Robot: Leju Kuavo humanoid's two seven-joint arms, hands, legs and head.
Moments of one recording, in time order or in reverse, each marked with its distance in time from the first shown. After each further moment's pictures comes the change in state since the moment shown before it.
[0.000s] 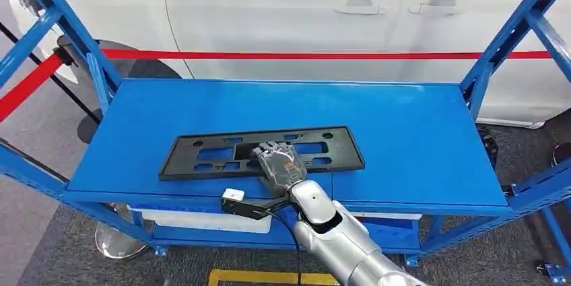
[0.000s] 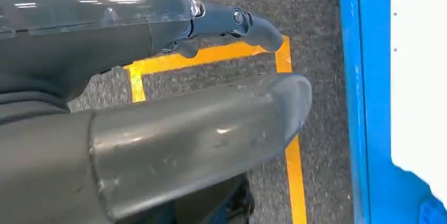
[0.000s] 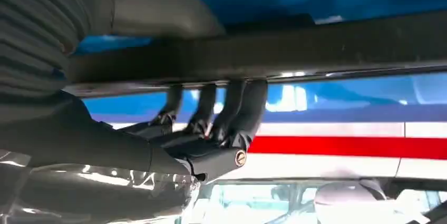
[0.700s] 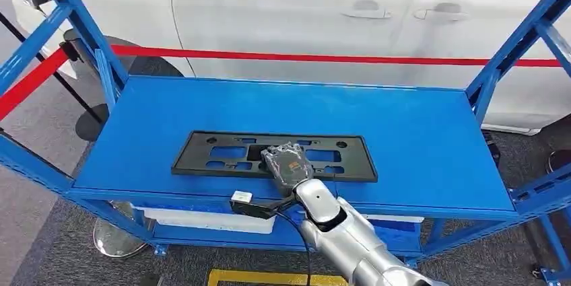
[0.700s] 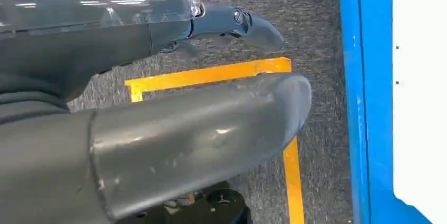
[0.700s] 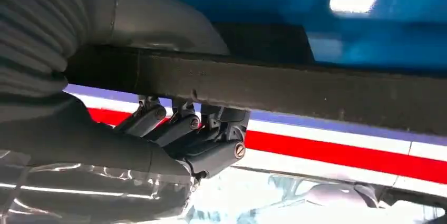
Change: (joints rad) left arm -0.002 -0.002 -0.001 0.000 0.007 0.011 0.010; right arm -0.018 -0.027 0.000 0.061 0.051 0.009 0.008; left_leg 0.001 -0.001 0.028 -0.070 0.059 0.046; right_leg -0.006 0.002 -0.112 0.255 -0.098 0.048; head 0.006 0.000
